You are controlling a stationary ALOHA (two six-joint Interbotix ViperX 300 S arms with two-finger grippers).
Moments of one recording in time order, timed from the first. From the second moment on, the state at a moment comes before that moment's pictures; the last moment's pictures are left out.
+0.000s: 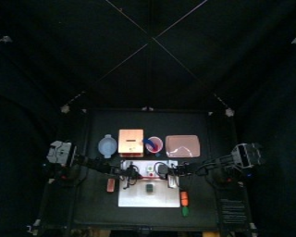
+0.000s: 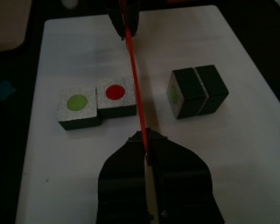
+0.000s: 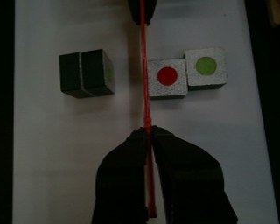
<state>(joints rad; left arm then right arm) -0.08 0.19 0.90 0.03 -0.64 0.01 0.07 -0.08 0.83 0.03 0.03 0.13</state>
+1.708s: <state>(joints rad) -0.26 0.31 0.87 -0.05 -0.62 0.00 0.17 0.02 0.81 0.07 0.02 0.13</state>
